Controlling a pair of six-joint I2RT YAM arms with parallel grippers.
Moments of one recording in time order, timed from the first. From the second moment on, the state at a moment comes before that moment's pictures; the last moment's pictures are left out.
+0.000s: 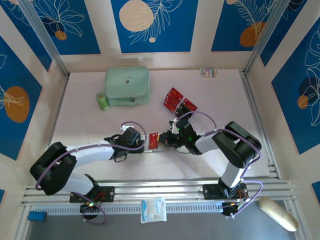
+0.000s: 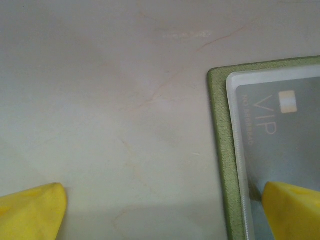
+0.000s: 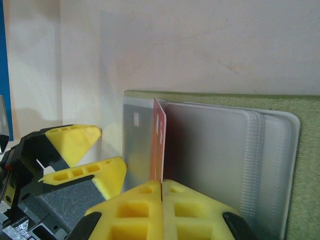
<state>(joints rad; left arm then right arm) -0.75 1.39 0.57 -0.27 -0.28 -0.65 0.67 1.72 0.53 0.59 -0.47 1.00</state>
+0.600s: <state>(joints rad) -0.75 1.39 0.56 -0.26 -0.28 -0.65 0.68 1.70 0.51 0.57 -0.47 1.00</state>
